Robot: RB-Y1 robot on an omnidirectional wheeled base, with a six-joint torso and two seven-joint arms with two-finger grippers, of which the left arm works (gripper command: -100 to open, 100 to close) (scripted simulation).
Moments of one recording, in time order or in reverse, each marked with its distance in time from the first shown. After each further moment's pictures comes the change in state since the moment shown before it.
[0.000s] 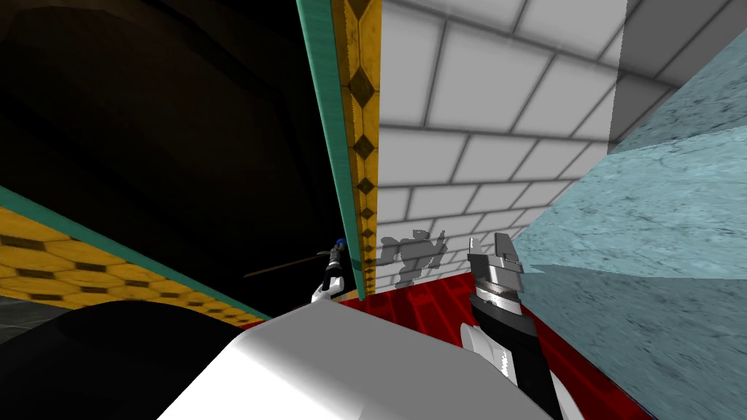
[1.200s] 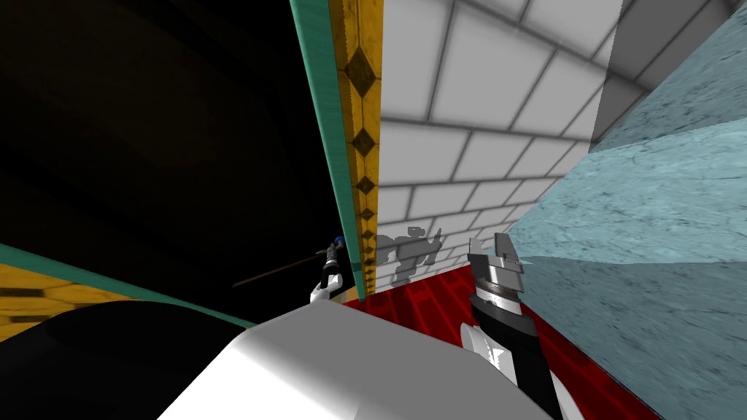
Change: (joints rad) arm -0.026 0.013 0.055 0.011 0.029 -0.014 -0.031
